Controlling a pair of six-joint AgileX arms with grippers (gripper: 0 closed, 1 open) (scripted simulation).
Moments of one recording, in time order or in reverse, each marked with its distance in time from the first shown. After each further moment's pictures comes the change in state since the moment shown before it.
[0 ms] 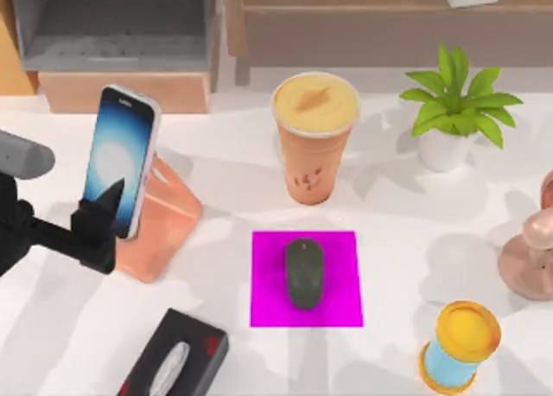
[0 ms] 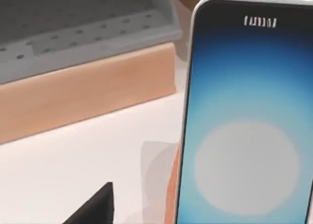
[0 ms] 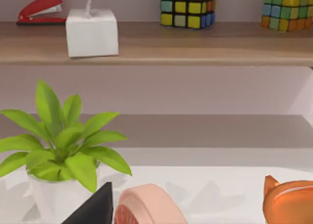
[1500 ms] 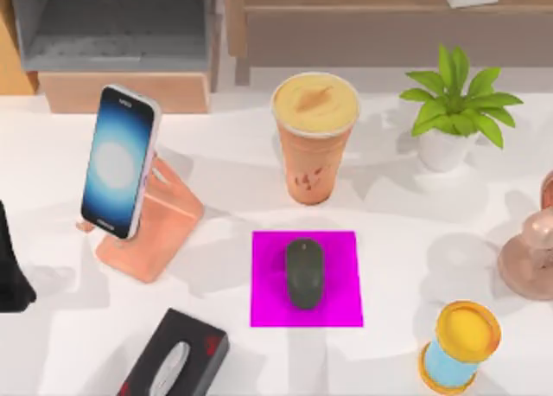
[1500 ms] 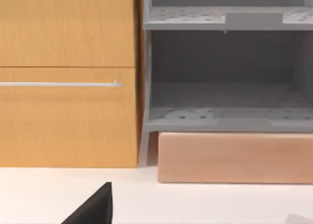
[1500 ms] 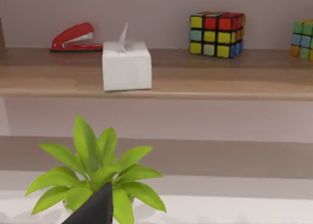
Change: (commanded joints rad) left arm 0.207 -0.780 -0.347 -0.059 -0.161 -0.102; right arm 0.146 0.155 0.077 0.117 0.092 0.007
